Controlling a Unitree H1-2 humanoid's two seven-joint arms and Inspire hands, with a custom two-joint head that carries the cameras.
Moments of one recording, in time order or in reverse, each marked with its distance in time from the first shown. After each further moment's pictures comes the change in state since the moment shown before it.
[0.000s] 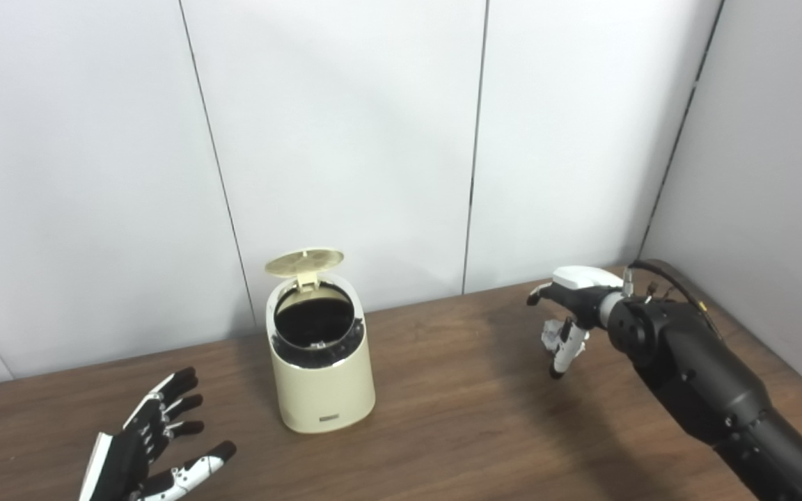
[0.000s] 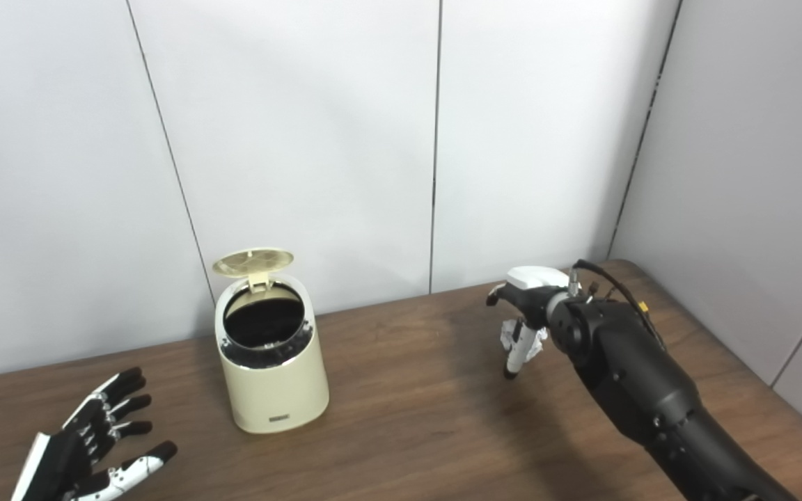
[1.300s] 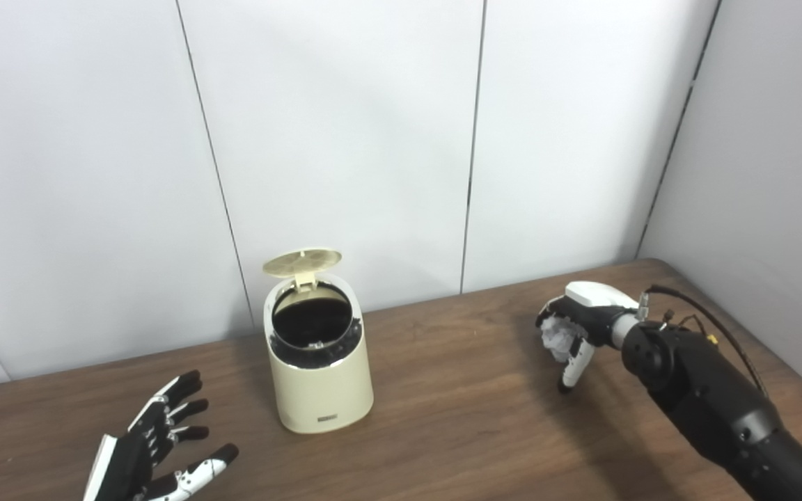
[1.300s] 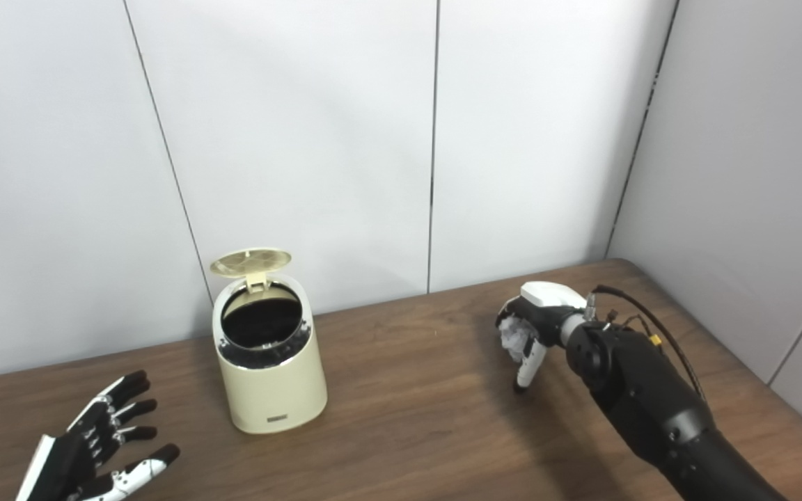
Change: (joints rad) left arm 0.005 0.001 -0.009 -0.002 0.008 0.005 -0.012; right arm 0.065 -0.003 -0.007 0.099 0.144 -0.078 -0.234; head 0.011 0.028
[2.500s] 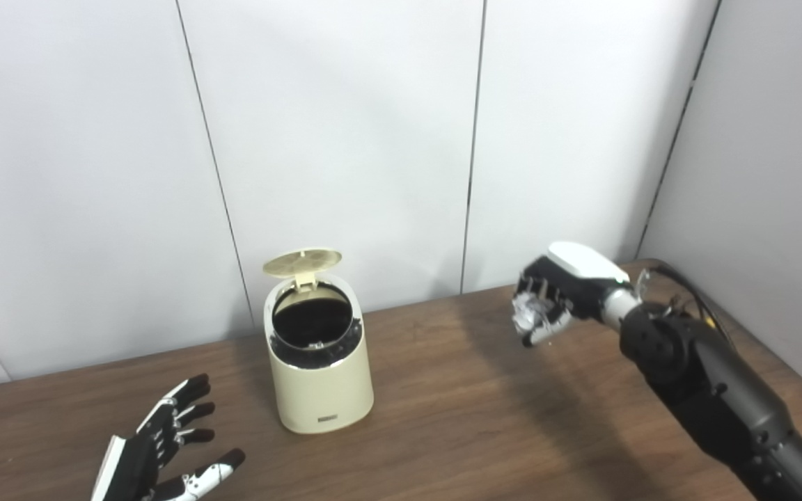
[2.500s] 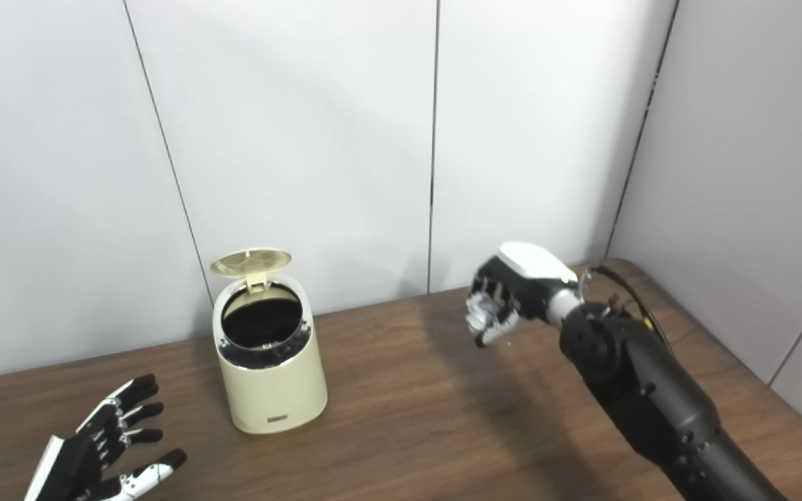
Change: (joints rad) left arm 0.002 0.001 -0.011 0.001 0.017 0.000 -0.005; right arm -0.016 -0.001 -0.053 -0.307 0.074 0.007 -0.006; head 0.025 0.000
